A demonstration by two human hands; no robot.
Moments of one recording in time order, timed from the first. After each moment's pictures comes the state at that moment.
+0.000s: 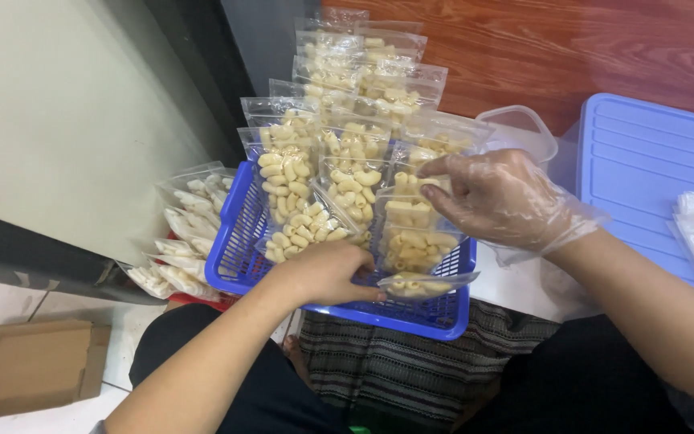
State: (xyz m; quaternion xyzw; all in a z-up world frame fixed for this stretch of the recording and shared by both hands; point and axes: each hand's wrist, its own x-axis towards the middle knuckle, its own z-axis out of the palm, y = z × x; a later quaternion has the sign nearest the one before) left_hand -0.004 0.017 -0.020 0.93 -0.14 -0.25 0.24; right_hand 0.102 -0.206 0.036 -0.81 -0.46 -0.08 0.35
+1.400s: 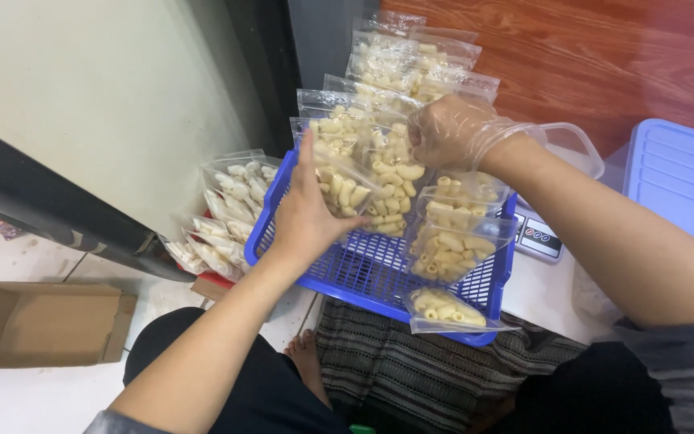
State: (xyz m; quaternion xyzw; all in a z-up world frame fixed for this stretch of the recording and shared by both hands) left_hand -0.016 0.061 -0.015 0.92 0.14 0.08 0.36; right_hand 0.192 -0.090 0.004 -0.92 -0.39 0.01 -0.08
